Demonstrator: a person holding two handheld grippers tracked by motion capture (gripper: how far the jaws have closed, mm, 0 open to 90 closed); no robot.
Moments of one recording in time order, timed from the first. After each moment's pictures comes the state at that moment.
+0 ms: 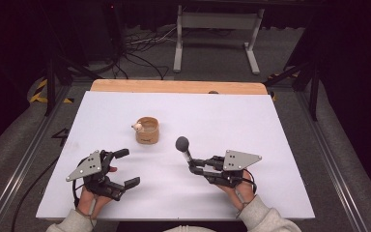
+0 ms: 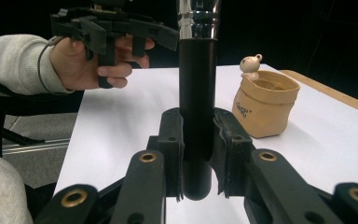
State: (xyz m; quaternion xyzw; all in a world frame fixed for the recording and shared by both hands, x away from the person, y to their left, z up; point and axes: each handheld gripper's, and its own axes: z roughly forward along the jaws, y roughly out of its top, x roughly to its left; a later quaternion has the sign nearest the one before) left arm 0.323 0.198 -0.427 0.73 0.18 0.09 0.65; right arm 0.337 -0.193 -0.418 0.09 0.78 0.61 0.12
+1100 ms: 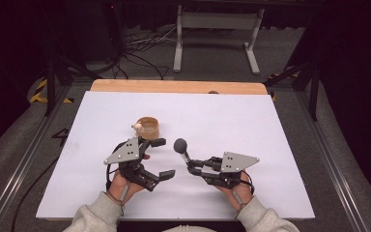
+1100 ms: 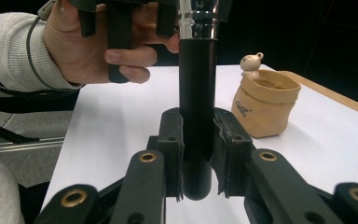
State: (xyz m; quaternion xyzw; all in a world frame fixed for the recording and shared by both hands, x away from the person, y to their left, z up) left arm 0.344 0.110 -0.389 0.74 0.11 0.06 0.66; right arm 0.336 -0.187 -0.424 0.09 0.78 0.61 0.13
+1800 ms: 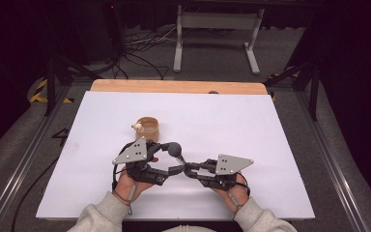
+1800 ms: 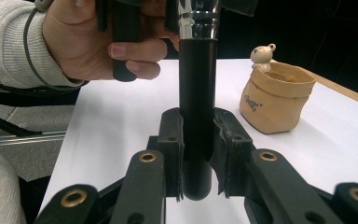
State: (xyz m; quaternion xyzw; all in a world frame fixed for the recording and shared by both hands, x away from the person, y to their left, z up) left arm 0.343 0.099 -0.392 0.75 0.11 0.06 0.66; right arm 0.335 -0.178 -0.431 0.08 0.79 0.60 0.13
